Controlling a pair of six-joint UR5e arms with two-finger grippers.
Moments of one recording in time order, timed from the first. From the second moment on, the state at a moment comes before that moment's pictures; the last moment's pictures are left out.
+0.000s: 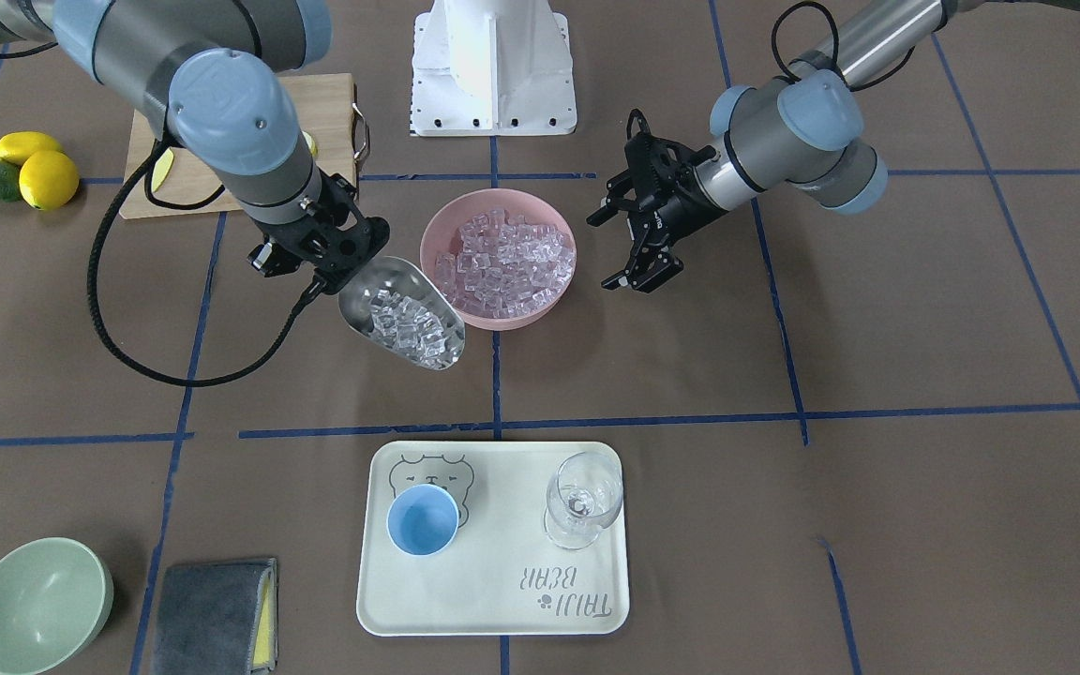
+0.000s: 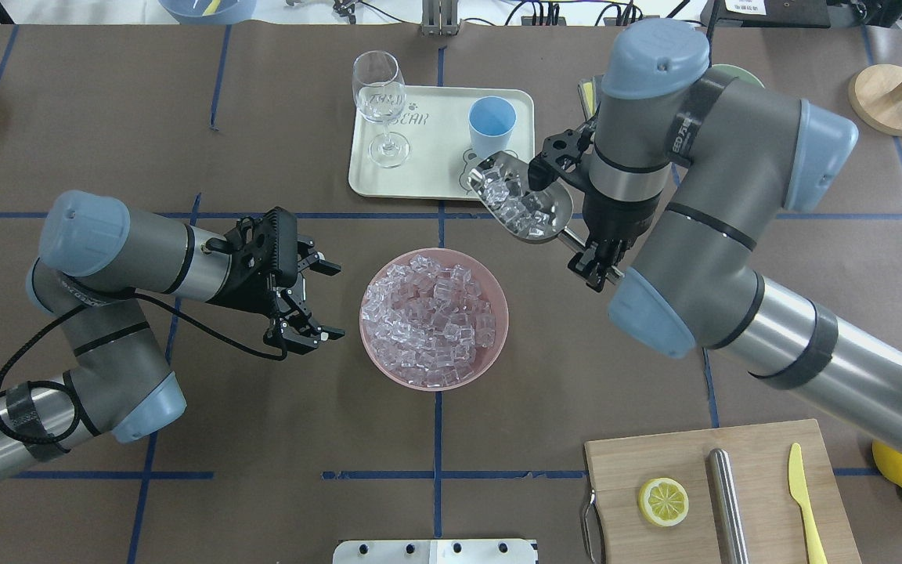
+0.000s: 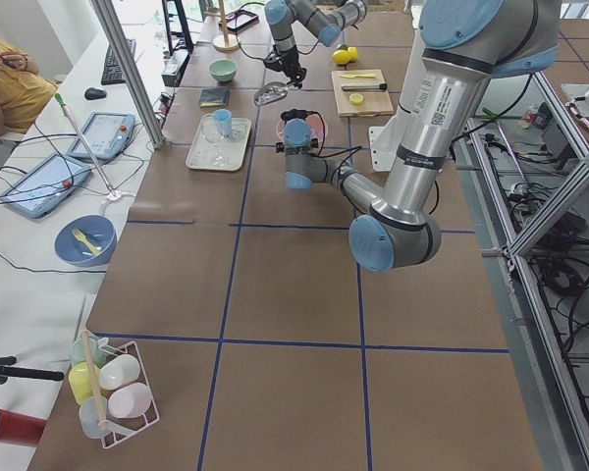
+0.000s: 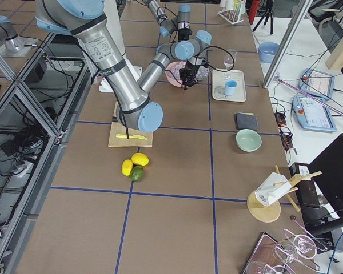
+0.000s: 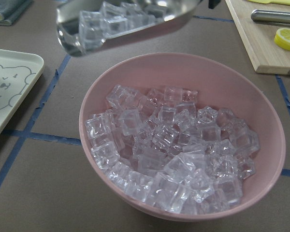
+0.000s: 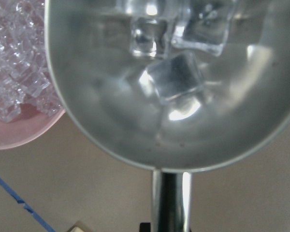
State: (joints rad) left arm -0.62 -1.96 -1.58 -2.65 -2.13 -0.07; right arm 0.76 -0.91 1.74 -2.04 2.22 0.05
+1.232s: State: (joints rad) left arm -0.62 -1.96 -1.58 -2.65 -2.13 -0.07; right arm 0.87 -0.57 1.26 -2.19 2.09 -0.13
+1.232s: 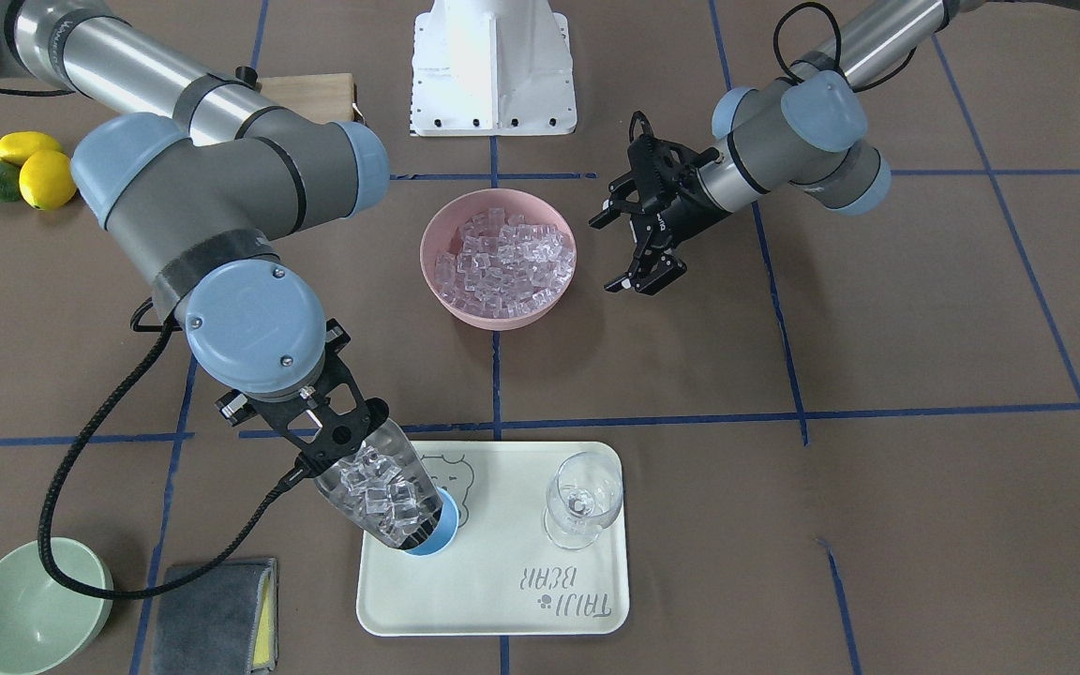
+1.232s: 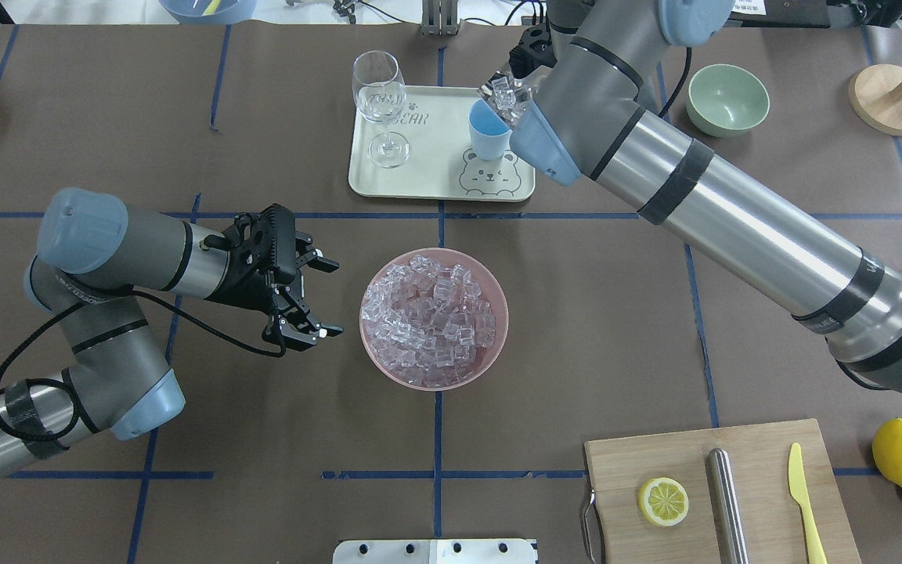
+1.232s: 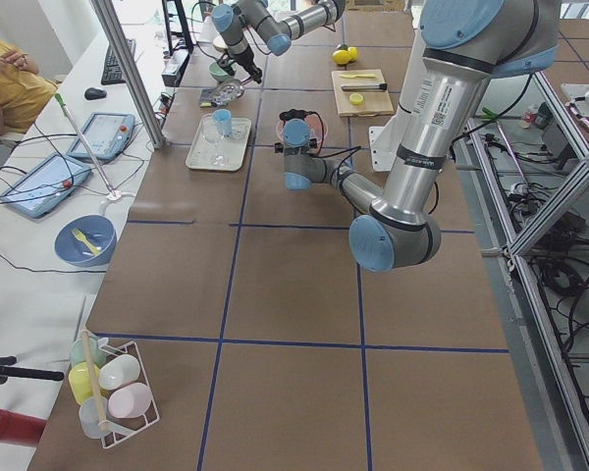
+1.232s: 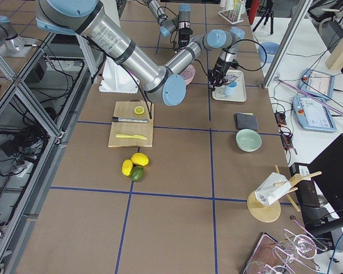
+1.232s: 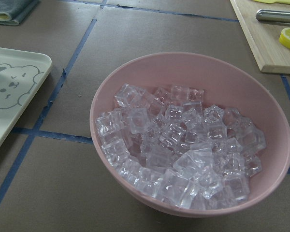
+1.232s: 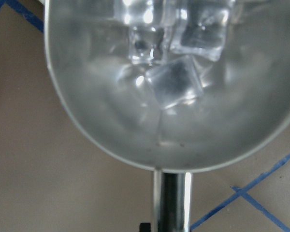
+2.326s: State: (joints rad) left arm -0.62 -1.96 -1.58 -2.65 -2.13 -0.07; right arm 0.84 -0.37 1.00 -2.43 1.88 -0.29
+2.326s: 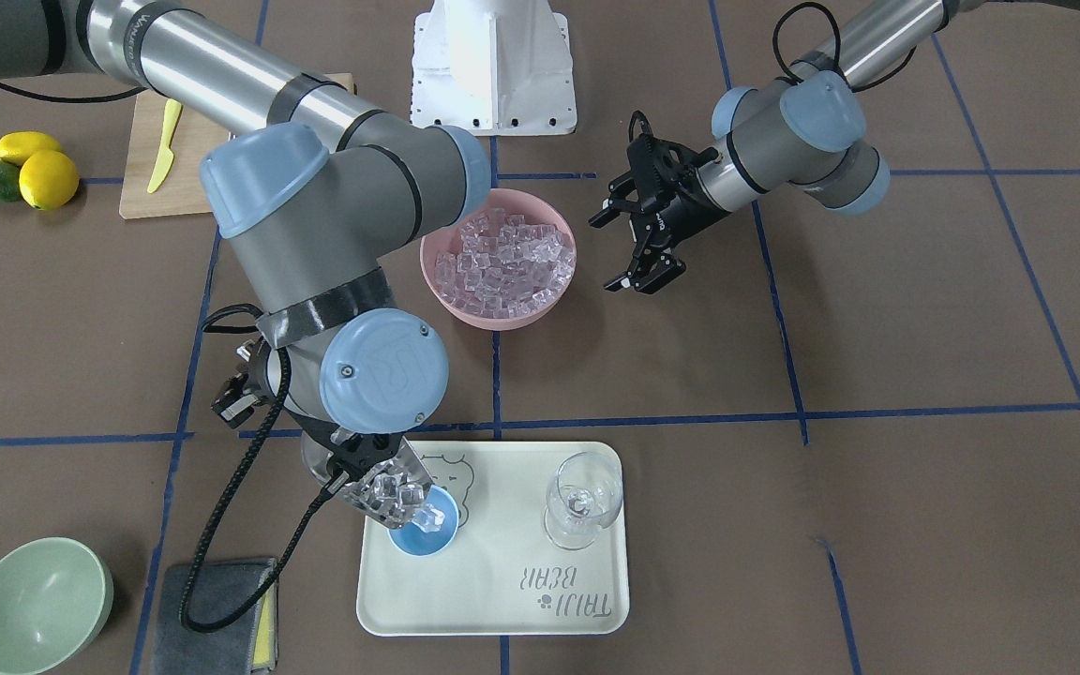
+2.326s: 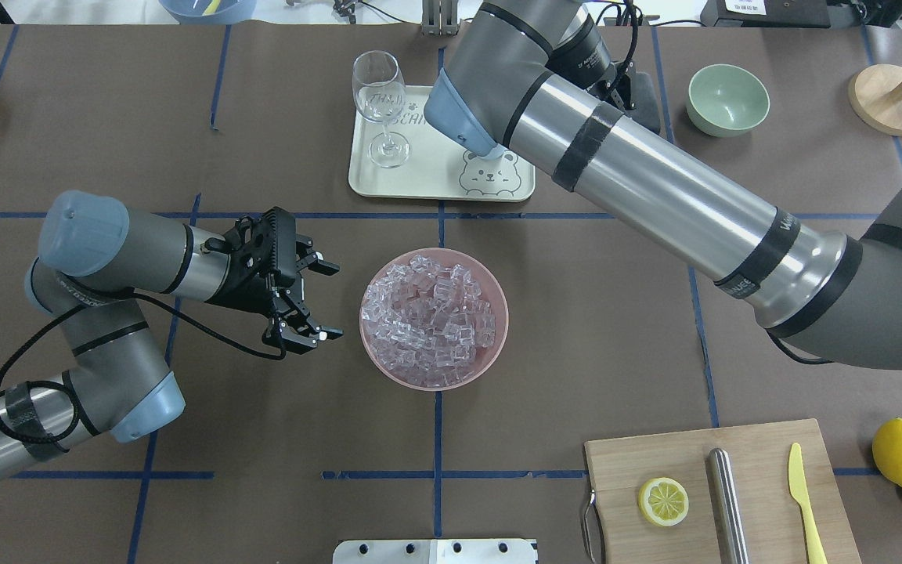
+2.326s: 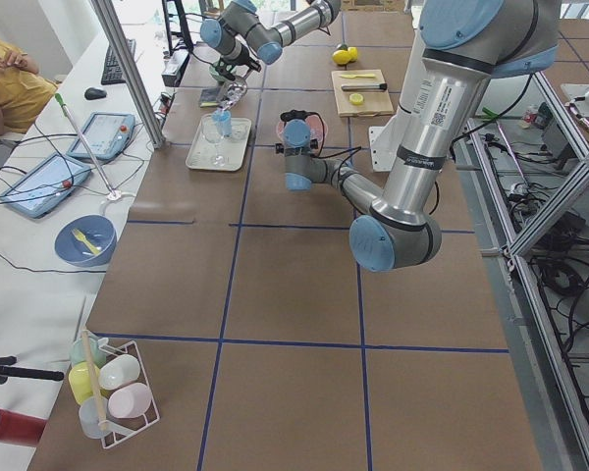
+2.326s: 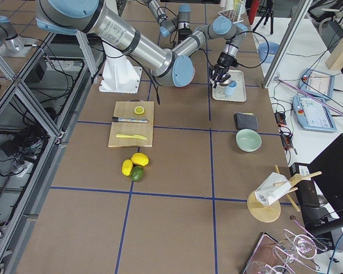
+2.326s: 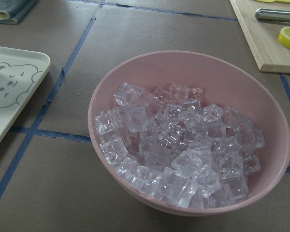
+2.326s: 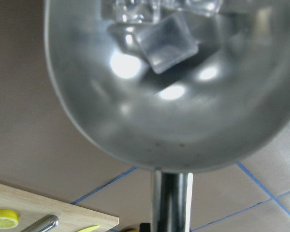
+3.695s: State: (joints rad) left arm -0.62 -1.96 -1.58 -2.65 -2.13 -0.07; right arm 0.84 -0.31 0.94 -2.53 1.74 -0.39
